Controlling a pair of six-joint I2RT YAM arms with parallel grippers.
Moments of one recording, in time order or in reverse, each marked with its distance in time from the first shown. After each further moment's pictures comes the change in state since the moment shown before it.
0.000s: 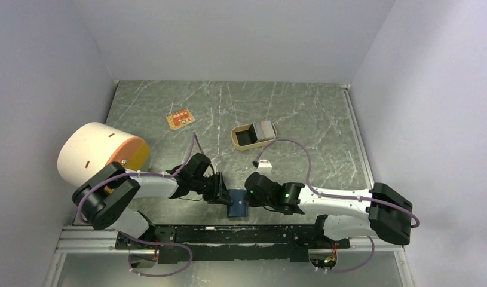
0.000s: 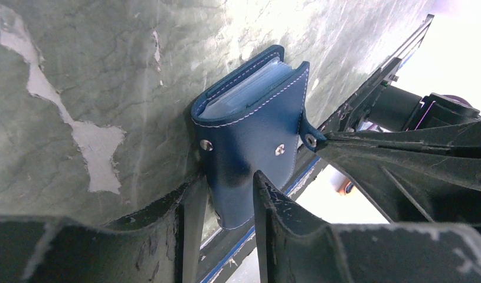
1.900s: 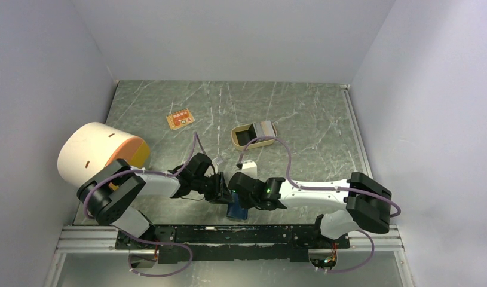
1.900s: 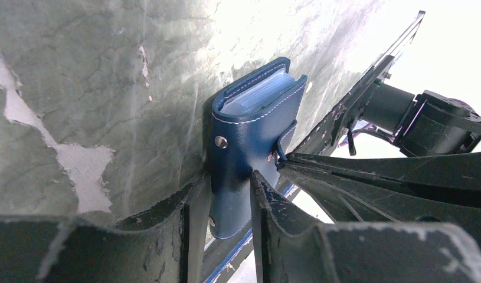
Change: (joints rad) left arm 0.000 0.049 0.000 0.068 0.027 -0.008; right arm 0.051 0.208 0.183 -0.140 -0.027 -0.083
